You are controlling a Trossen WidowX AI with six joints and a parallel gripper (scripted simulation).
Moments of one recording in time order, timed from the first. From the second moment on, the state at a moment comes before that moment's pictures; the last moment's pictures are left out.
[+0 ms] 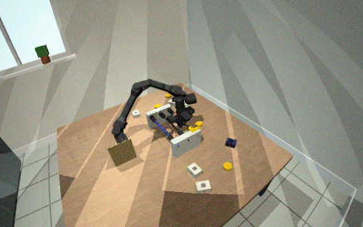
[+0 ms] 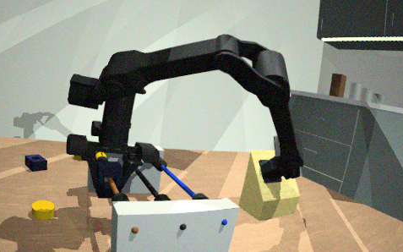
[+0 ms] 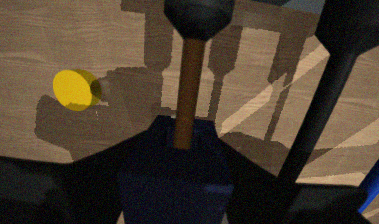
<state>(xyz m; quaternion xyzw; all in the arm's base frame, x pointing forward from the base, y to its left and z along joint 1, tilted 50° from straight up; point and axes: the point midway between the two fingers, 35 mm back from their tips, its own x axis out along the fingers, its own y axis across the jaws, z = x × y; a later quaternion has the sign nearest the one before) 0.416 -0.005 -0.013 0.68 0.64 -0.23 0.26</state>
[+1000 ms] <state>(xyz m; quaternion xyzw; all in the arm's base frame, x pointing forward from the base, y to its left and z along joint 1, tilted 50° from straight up) 0.416 -0.005 -0.013 0.68 0.64 -0.23 0.26</state>
